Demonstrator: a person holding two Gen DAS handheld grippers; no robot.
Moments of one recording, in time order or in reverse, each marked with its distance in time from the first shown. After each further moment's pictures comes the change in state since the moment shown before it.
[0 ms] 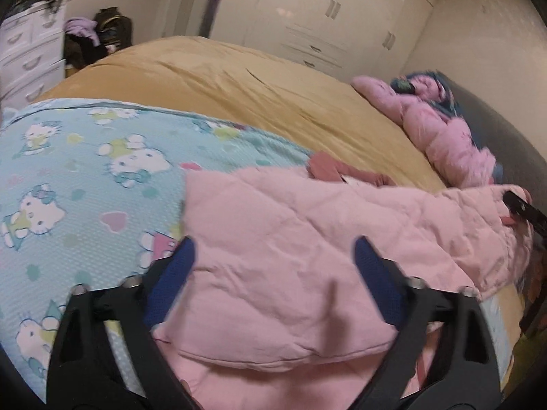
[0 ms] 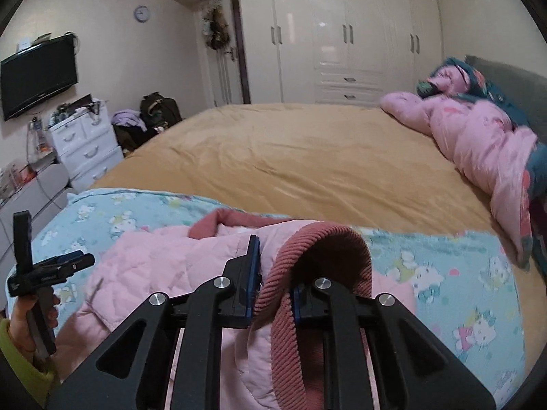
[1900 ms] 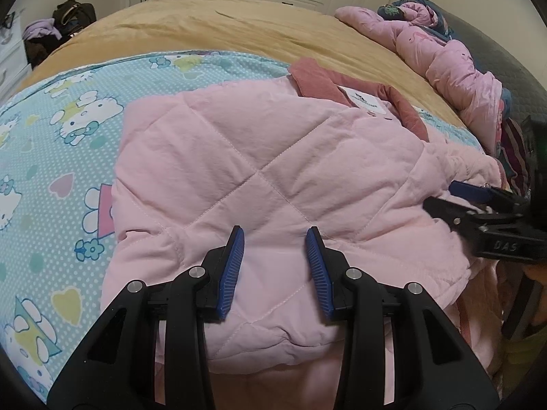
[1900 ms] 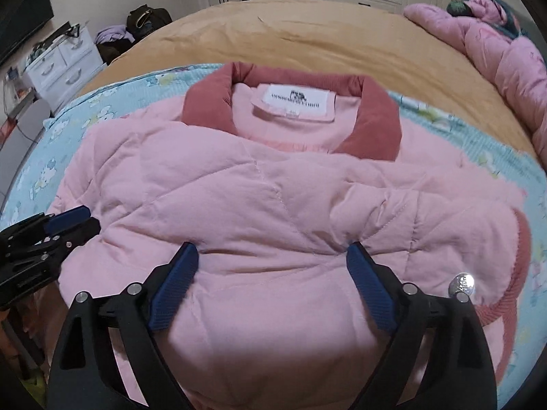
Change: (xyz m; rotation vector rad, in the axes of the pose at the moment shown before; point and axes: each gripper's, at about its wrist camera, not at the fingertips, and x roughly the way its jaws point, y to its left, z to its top) left arm 0.067 -0.021 -0.038 0.140 0.231 0.019; right arm 0.143 0.077 -0.088 -0.045 0.404 -0.017
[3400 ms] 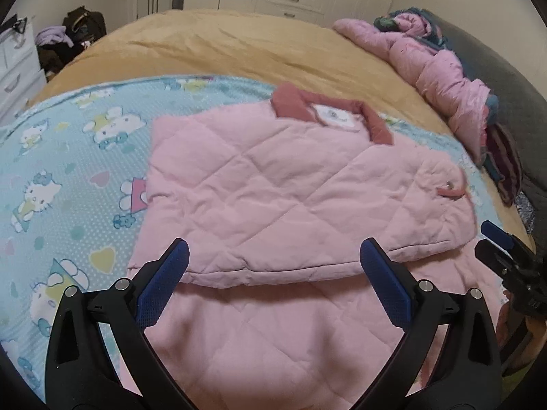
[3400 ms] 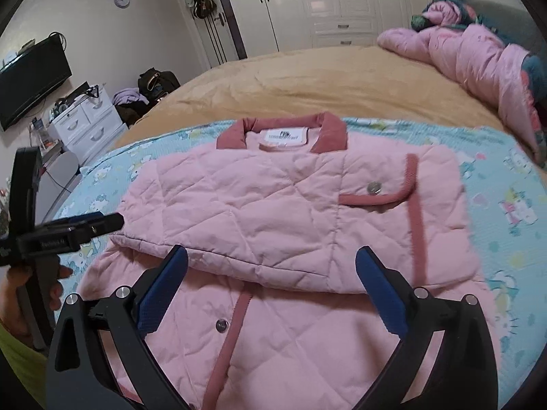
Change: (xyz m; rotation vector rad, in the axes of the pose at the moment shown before) left arm -0.083 -0.037 -0.012 -0.010 -0.052 0.011; right arm -0.136 -0.021 -0.084 0.125 -0.271 0.078
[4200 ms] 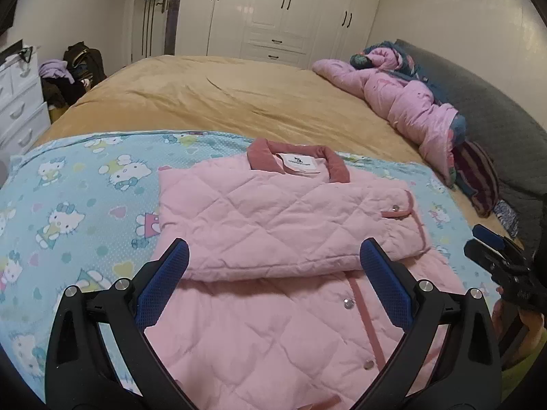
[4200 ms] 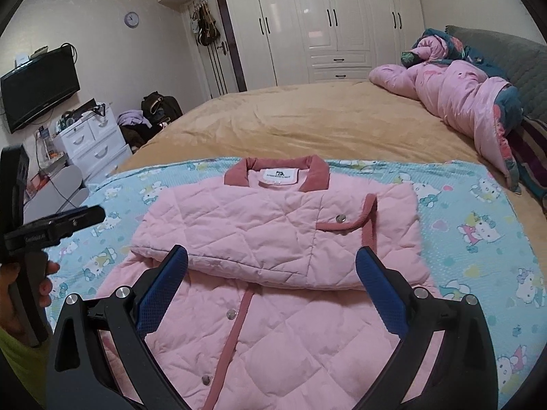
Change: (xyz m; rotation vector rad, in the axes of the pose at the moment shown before) left arm -0.091 -0.030 -0.010 0.031 -0.173 -0.031; right arm -0.090 0.010 0.002 -0.022 -0.120 -0.030
